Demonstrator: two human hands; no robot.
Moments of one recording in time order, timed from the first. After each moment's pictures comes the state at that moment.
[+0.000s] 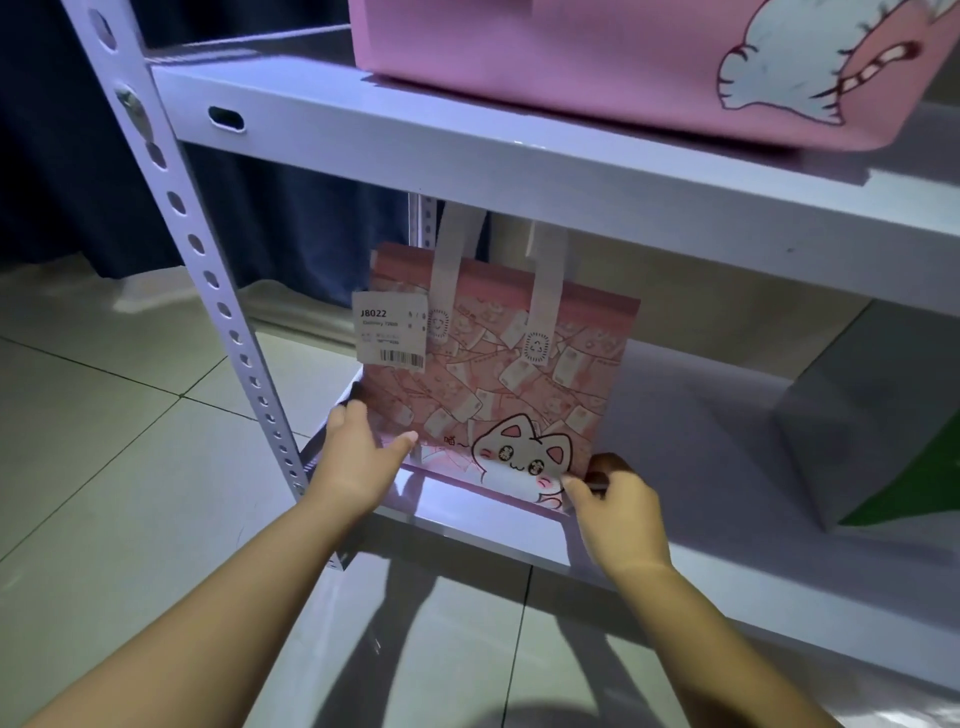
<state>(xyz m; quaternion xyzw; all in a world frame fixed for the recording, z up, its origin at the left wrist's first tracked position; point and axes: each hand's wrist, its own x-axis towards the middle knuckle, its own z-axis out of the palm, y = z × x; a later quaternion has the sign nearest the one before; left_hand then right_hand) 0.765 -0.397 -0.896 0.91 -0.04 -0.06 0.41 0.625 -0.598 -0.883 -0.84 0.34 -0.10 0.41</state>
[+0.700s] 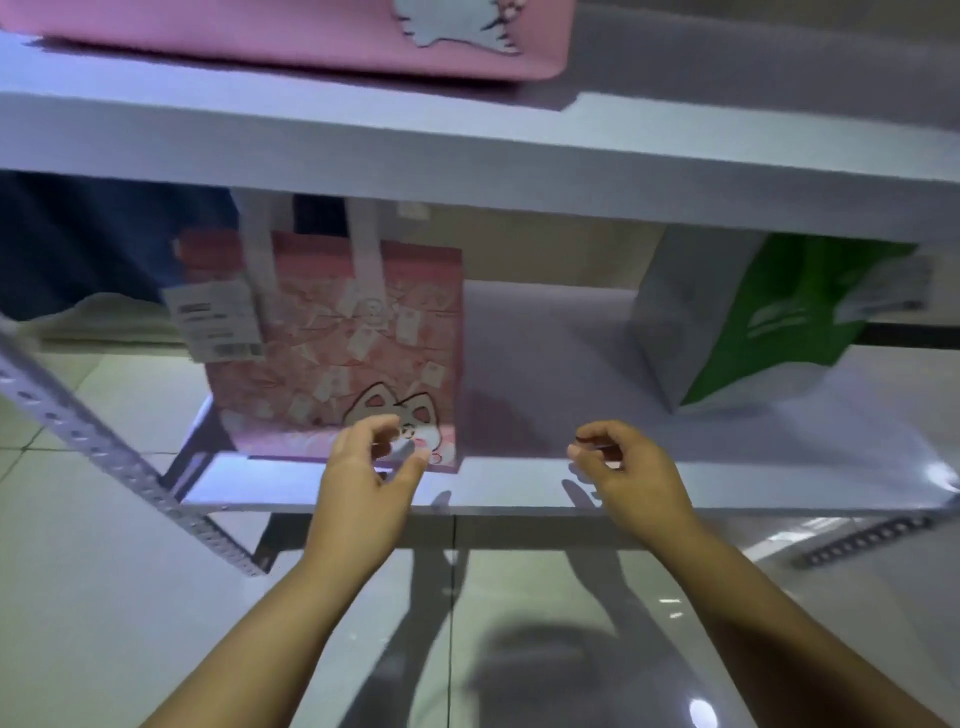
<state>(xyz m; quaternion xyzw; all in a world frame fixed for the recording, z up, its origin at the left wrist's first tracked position) 0.658 -0.467 -0.873 0.83 -0.21 -0.09 0.51 0.514 -0.671 -0.868 -0.80 0.37 -0.15 0.45</state>
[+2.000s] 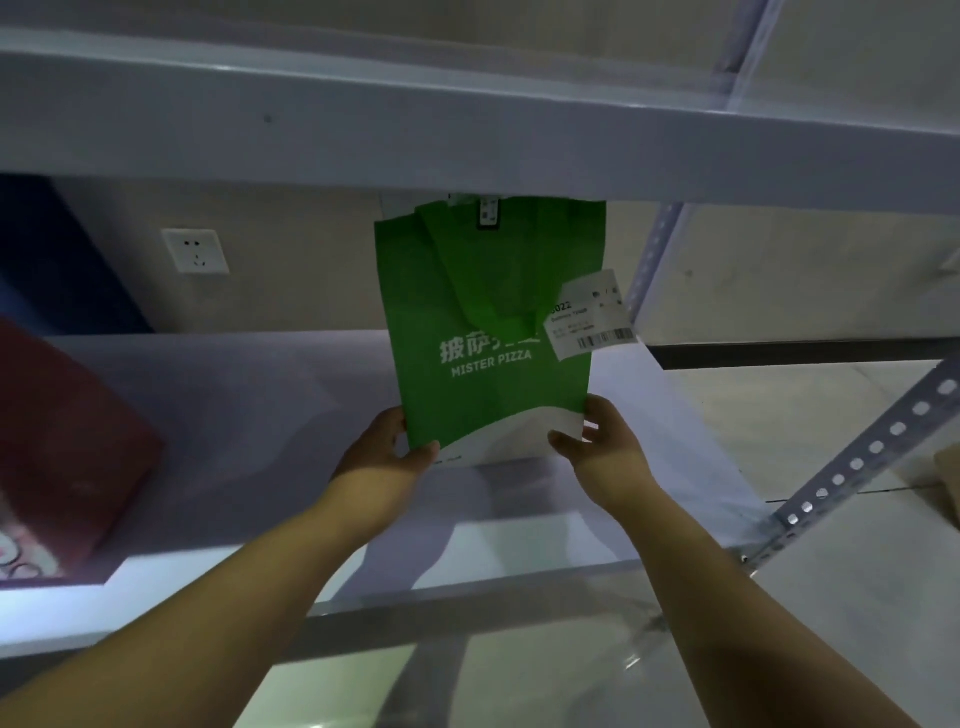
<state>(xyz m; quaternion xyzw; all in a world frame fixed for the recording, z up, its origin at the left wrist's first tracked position) 0.556 -0.772 -0.904 0.80 -0.29 -0.21 0.48 0.401 -0.950 -0.907 -0.73 0.41 -0.24 0.49</state>
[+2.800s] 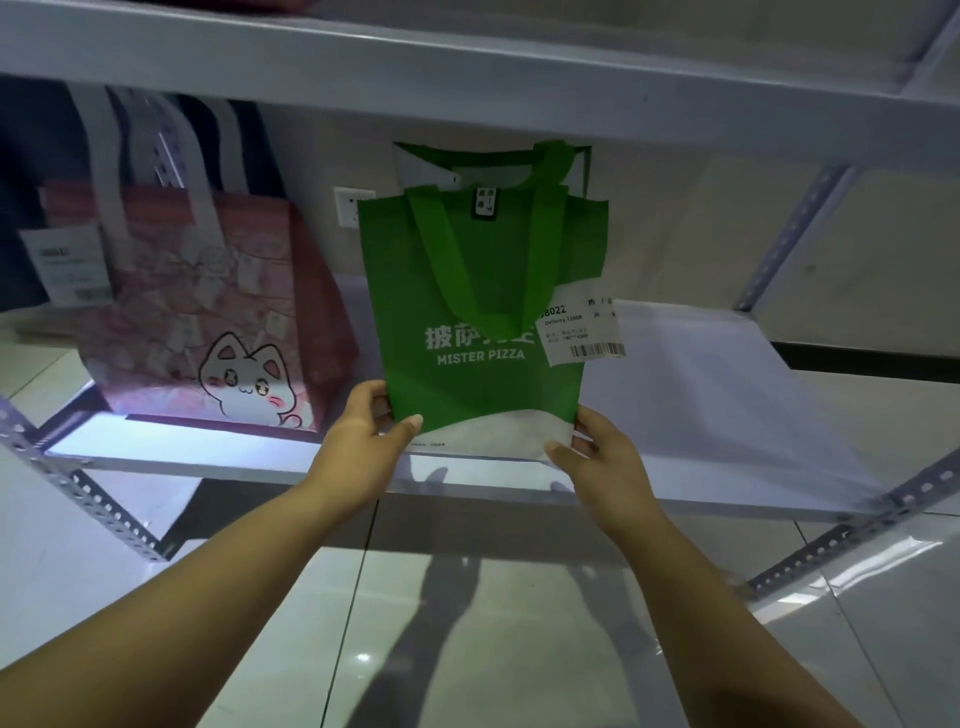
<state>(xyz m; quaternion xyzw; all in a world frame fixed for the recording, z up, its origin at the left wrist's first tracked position) 0.573 -0.586 -0.894 0.79 -0.21 -0.14 0.56 0.424 -0.772 -0.905 -0.74 0.32 -0.19 0.56</state>
